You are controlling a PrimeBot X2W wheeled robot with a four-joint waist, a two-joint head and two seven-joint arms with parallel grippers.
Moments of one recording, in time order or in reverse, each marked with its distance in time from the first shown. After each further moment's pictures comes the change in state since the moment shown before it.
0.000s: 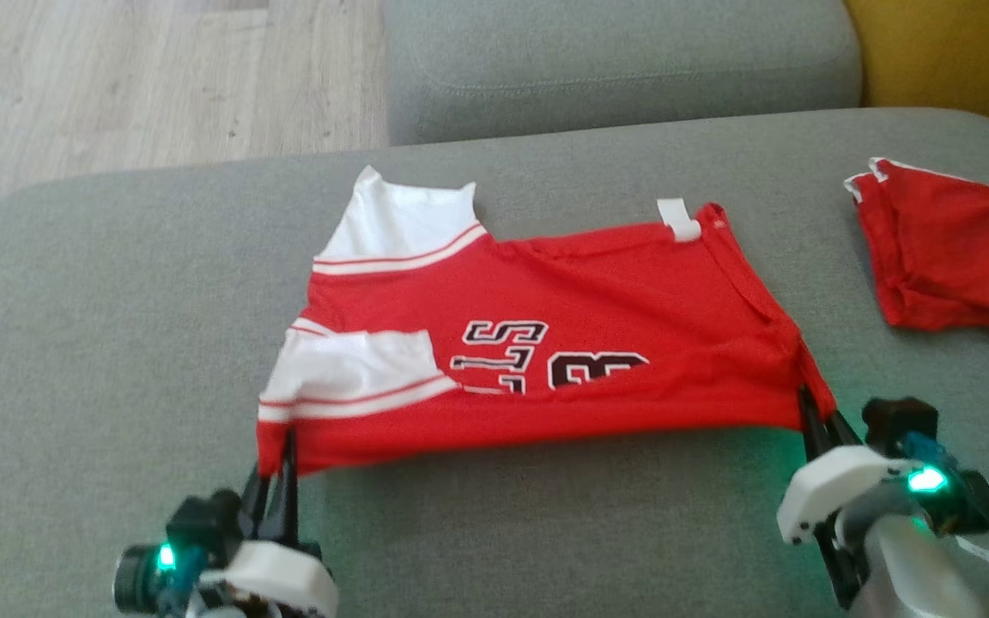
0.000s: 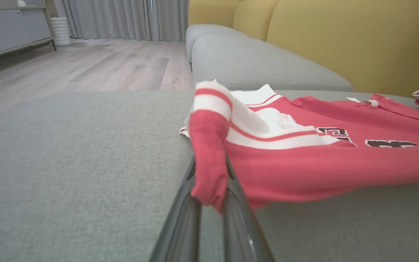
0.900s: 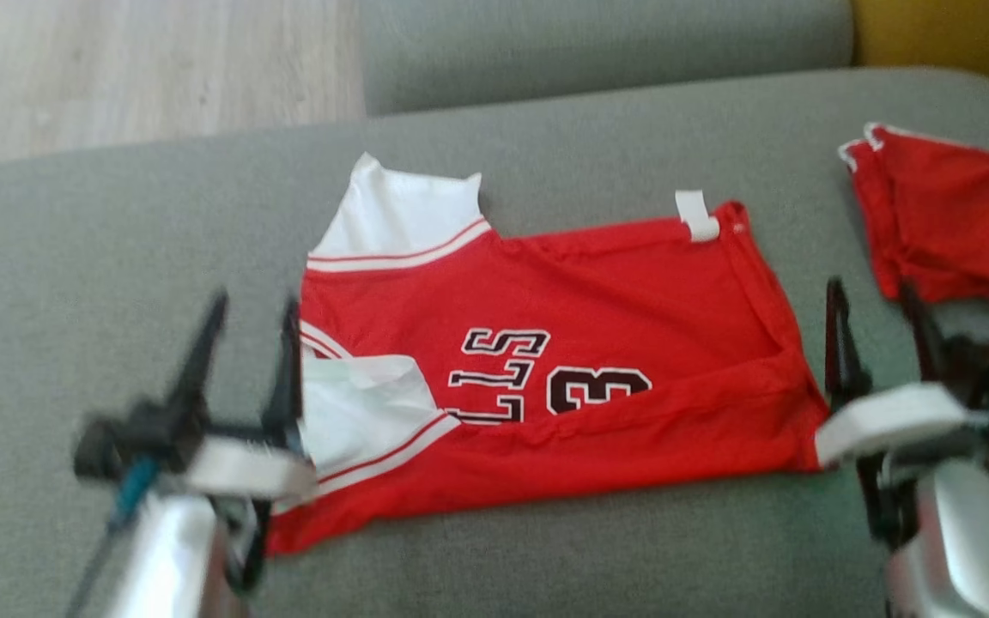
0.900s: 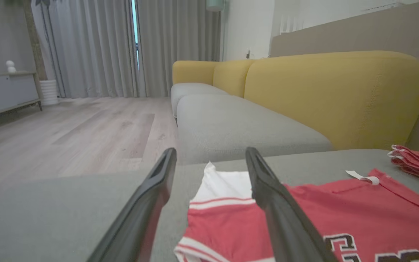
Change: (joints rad) left arm -0.083 0.031 -0.006 -0.211 -0.006 -0.026 -0.002; right arm 0.119 0.000 0.009 -0.506 0.120 0.000 0.072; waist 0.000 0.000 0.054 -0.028
